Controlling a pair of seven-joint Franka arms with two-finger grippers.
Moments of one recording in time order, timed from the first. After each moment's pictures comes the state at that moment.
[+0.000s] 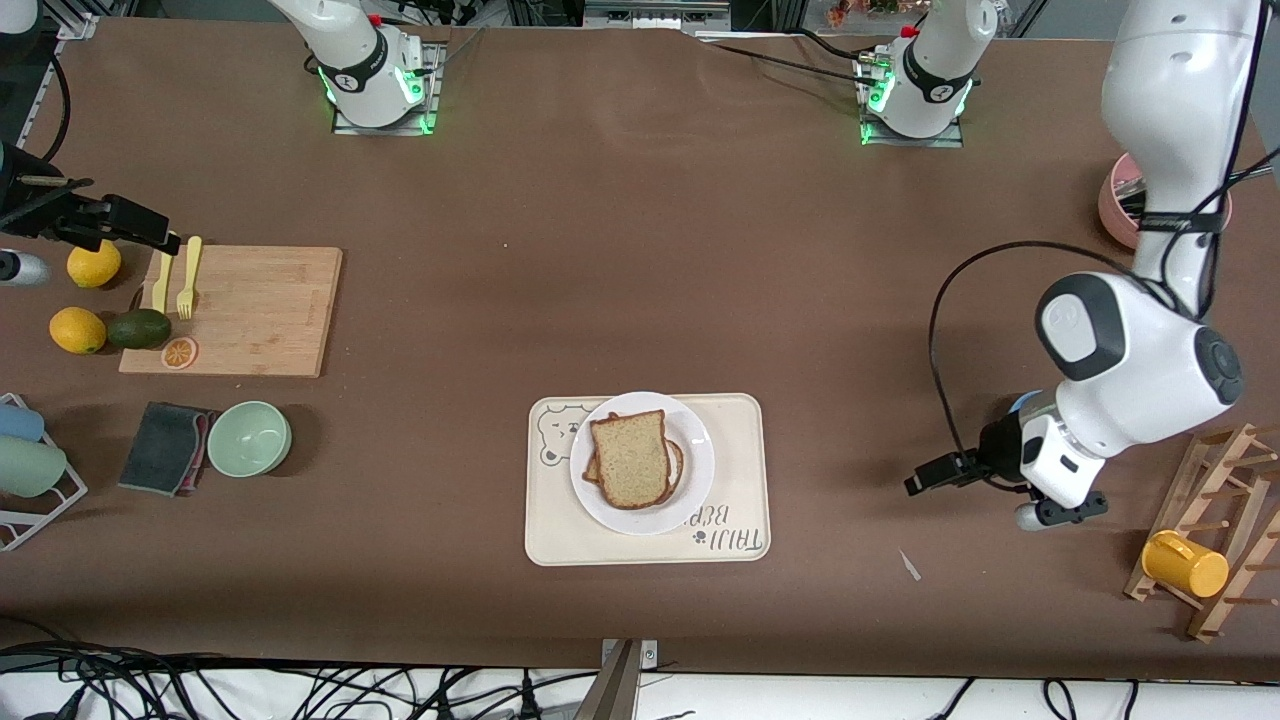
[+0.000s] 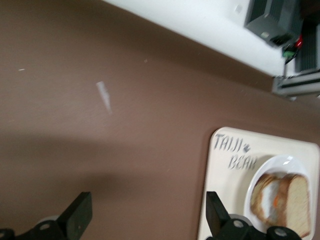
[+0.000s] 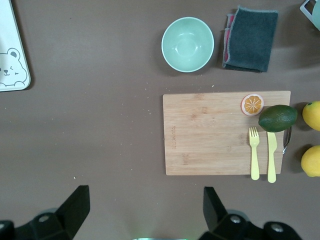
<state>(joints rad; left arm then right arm) 0.11 0.57 -0.20 -1.54 -0.31 2.26 -0.08 -0.04 0.03 -0.04 -1.66 0.05 1.57 -0.02</state>
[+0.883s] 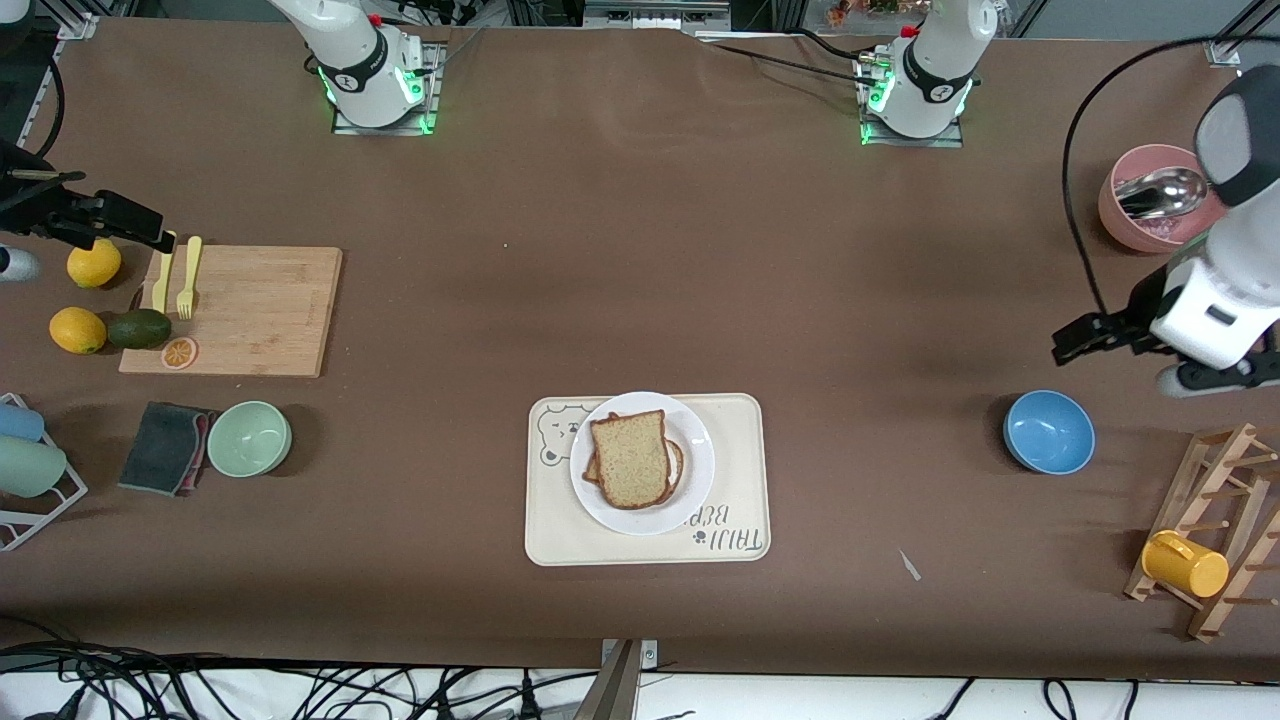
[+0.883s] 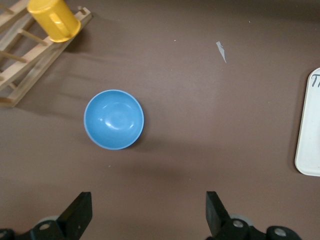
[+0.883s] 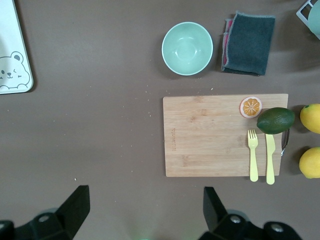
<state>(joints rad) 0.16 0.13 -0.15 -1.68 0.05 1.84 -0.17 -0.04 0.02 -0.04 -1.64 0.05 1.57 -0.02</state>
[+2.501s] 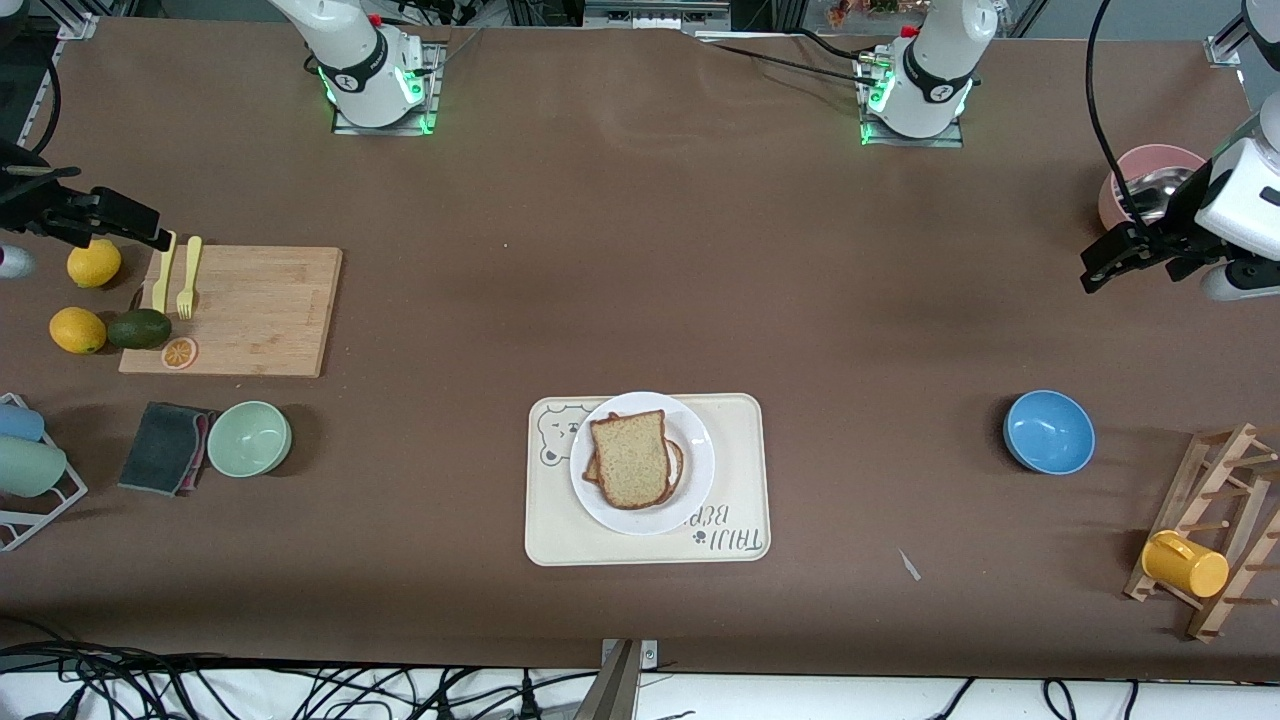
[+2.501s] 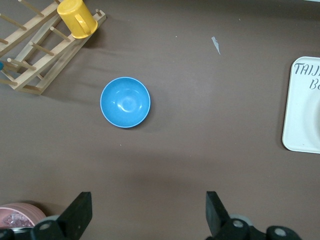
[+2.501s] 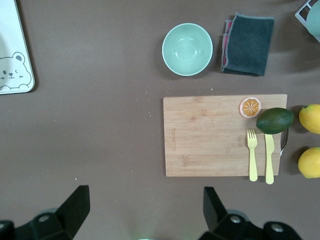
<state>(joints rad) 0.01 -0.03 -0.02 -1.72 0.05 1.74 -0.17 -0.03 0.02 -0.04 -1.63 0.05 1.56 -0.02</state>
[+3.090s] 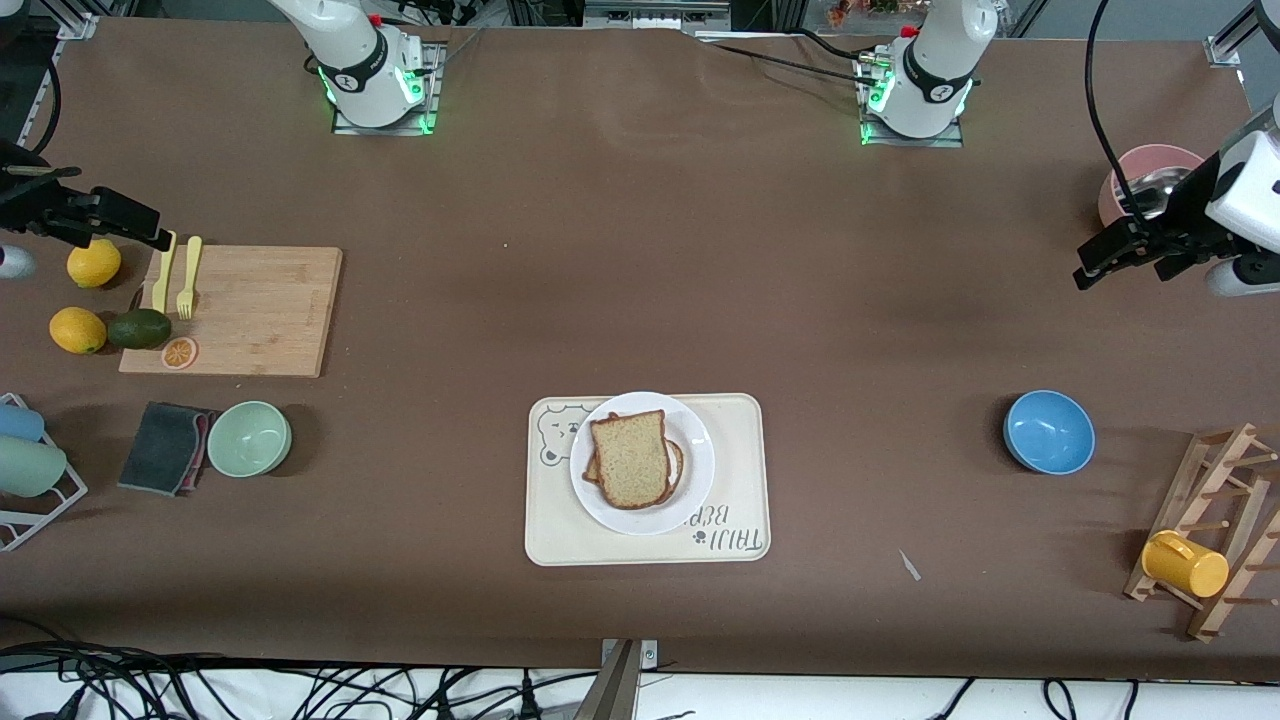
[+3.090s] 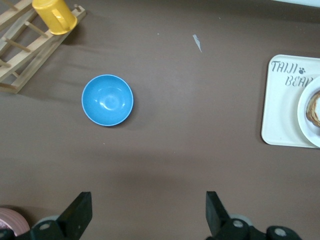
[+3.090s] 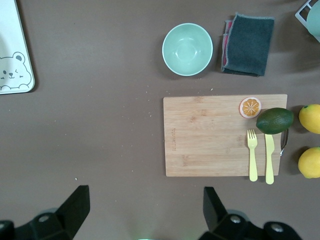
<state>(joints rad) 0.01 -0.03 -0.01 -1.72 -0.04 1.74 -0.12 -0.03 0.02 -0.04 -1.63 0.05 1.56 -0.02</state>
